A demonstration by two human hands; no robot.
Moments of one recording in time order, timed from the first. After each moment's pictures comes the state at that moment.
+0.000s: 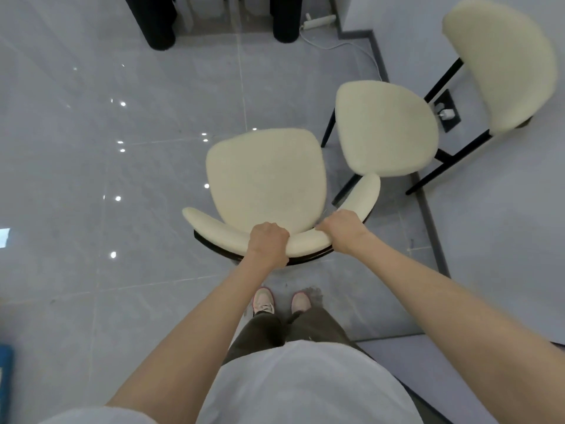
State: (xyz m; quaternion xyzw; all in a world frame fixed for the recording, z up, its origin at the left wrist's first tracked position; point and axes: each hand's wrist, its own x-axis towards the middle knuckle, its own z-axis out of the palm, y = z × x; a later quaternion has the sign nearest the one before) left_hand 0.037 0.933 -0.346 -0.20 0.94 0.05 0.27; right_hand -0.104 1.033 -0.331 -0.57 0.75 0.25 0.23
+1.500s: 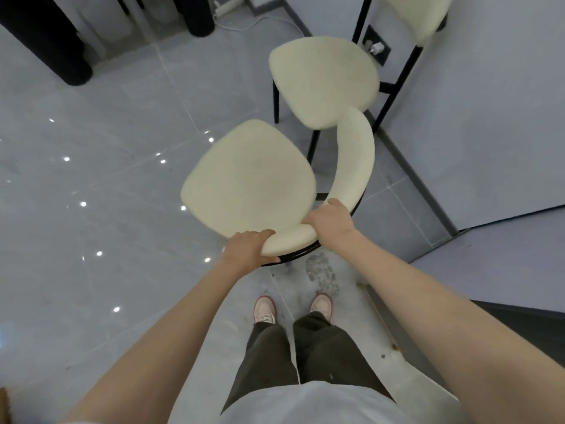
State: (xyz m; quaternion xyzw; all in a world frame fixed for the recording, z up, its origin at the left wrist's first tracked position) left_hand 0.119 0.936 -0.357 -0.10 0.94 0.15 0.29; right_hand -0.003 1.086 -0.331 -0.44 0.85 0.17 0.23
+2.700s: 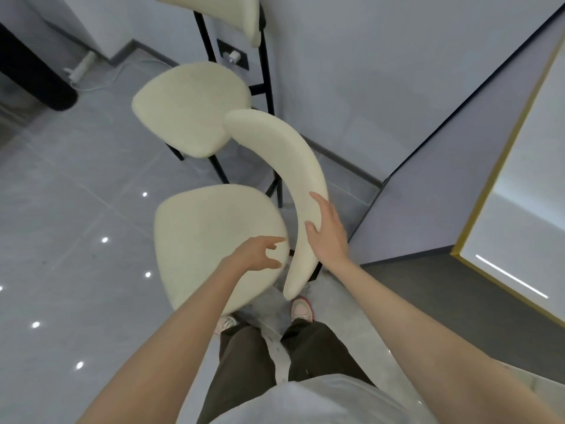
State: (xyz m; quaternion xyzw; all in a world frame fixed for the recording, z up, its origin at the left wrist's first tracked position) left_hand -0.016 1.116 -0.363 0.03 0.85 0.28 0.45; right_hand -0.010 1.290 -0.354 0.09 0.89 -0.43 0.10
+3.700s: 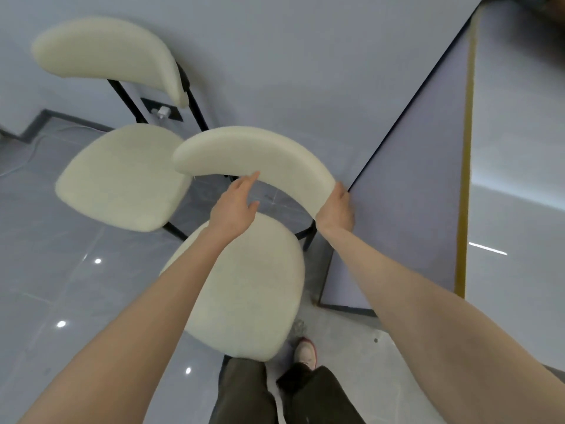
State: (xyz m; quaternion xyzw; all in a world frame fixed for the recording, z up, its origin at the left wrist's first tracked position) left_hand -0.224 1.164 -0.315 0.17 0.93 0.29 0.16; right_hand -0.166 1.356 -0.346 0.39 0.88 -0.27 0.08
